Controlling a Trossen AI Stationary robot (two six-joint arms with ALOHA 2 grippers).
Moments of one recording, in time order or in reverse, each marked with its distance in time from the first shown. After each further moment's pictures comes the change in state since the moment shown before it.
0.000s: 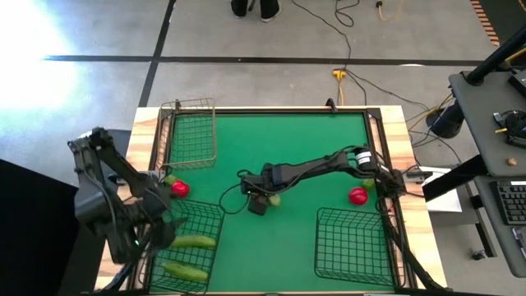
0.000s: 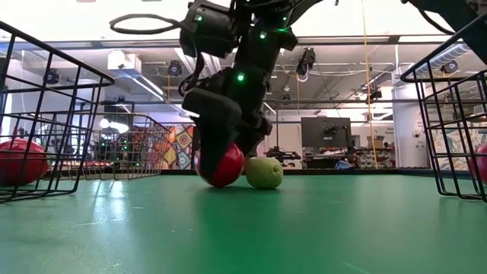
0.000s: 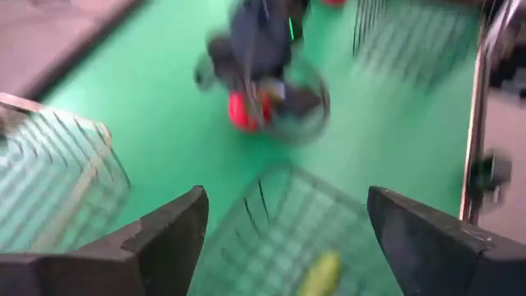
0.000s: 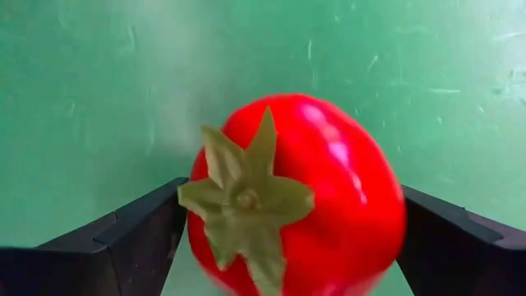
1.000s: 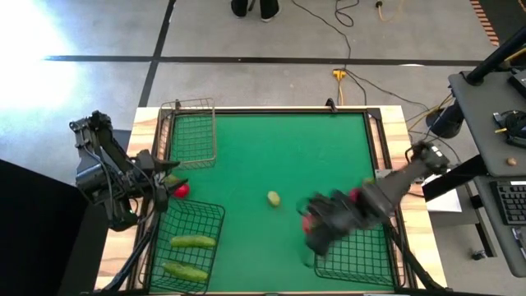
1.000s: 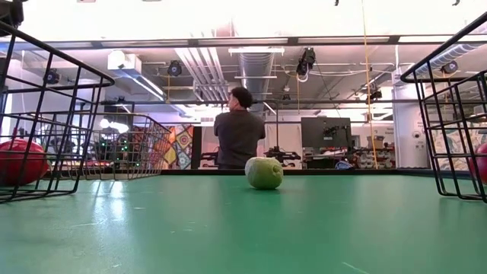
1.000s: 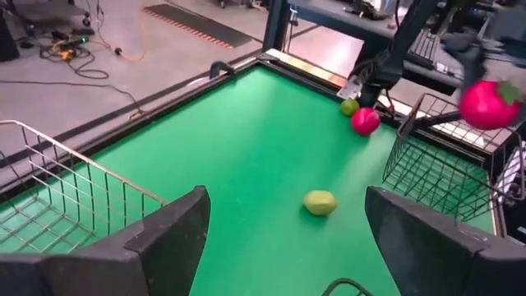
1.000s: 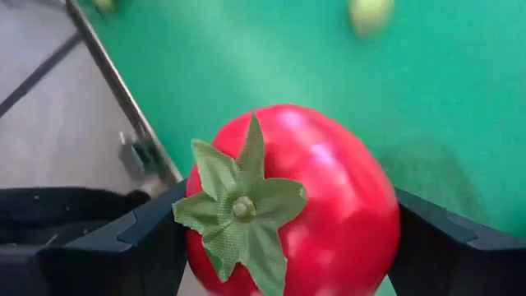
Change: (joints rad) left arm 0.000 -0.340 -0.341 0.017 -0.340 -0.181; right arm 0.521 -0.571 0.003 -0.556 0.008 0.841
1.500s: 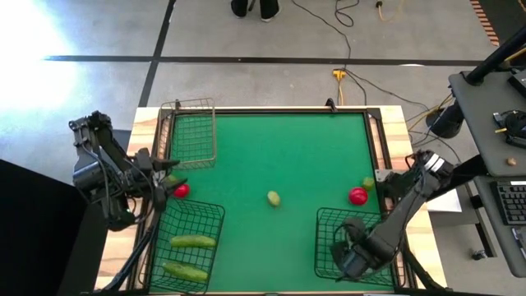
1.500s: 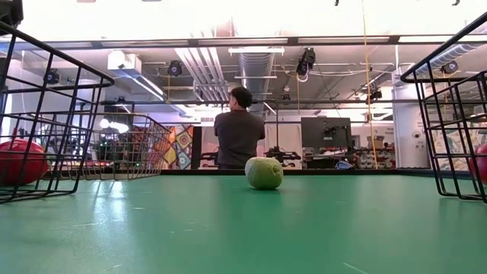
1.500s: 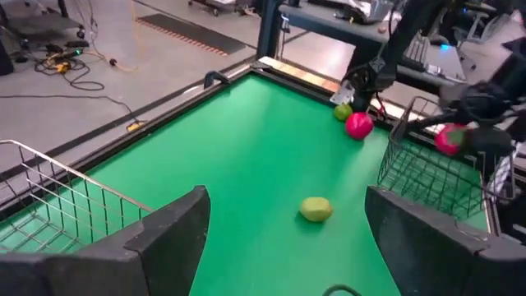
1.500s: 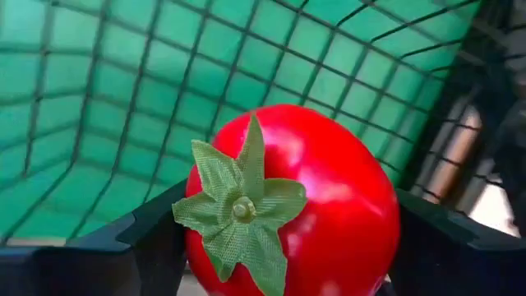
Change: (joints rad) left arm 0.000 0.013 0.047 0.020 -0.007 0.089; right arm 0.243 0.031 -0.413 -0.008 -0.269 0.932
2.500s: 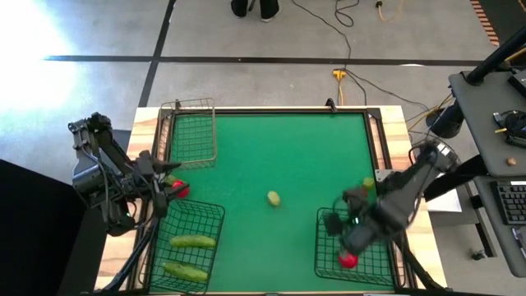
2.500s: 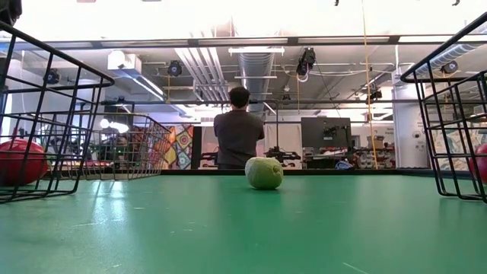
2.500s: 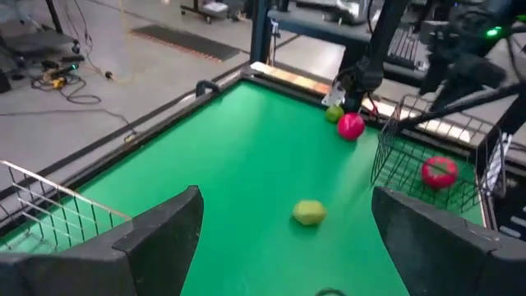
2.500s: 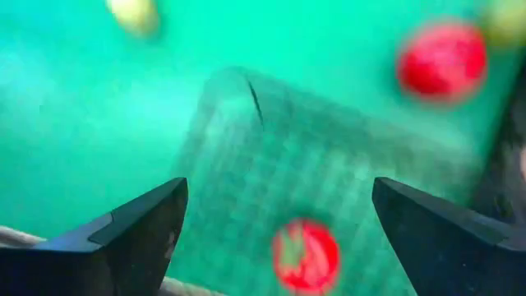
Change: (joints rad) left arm 0.000 0.047 0.038 0.046 -0.028 0.075; right arm -0.151 -0.132 0.251 -0.282 0.381 -0.130
